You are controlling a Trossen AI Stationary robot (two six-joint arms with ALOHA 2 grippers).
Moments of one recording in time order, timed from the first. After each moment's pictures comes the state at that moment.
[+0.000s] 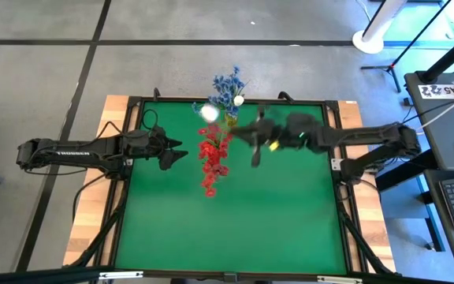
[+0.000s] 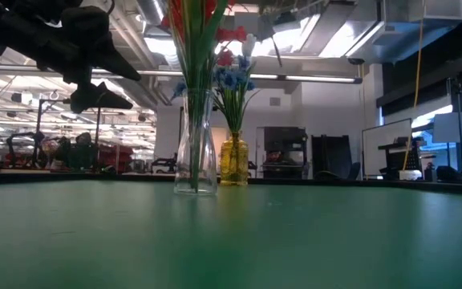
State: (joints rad) left arm 0.16 0.64 0.34 -0.11 -0.15 -0.62; right arm 0.01 1.39 1.18 0.25 0.07 -0.14
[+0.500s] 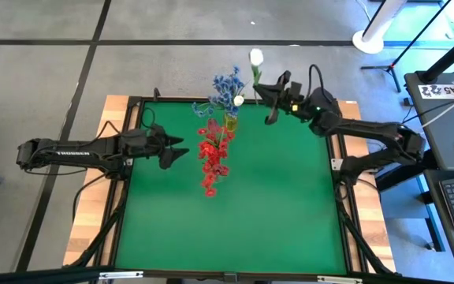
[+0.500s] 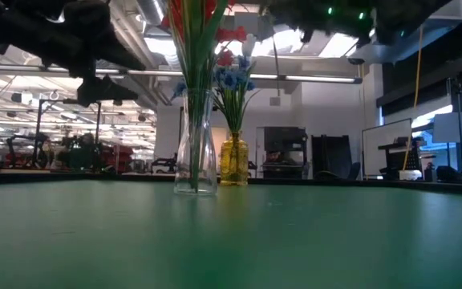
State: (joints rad) left arm 0.16 0.64 0.34 -0.04 -0.17 -0.59; right arm -0.46 1.31 0.85 0.87 -0.20 0.01
